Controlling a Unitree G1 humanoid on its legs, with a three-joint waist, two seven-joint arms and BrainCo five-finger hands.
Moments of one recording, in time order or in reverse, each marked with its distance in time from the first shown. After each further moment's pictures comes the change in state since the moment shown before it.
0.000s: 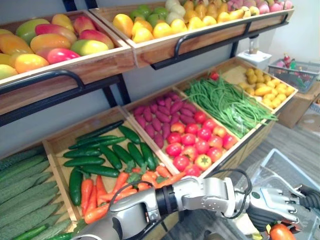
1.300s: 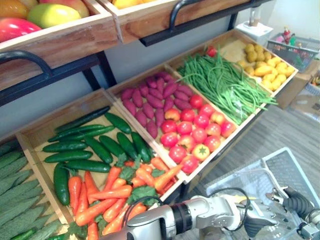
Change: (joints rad) left arm 0.126 -0.164 -0.091 0.379 0.161 0.133 0.089; right arm 0.068 0.179 0.029 -0.159 0.203 0.013 -0.106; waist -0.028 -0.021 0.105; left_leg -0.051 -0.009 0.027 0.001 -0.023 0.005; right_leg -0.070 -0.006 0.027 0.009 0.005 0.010
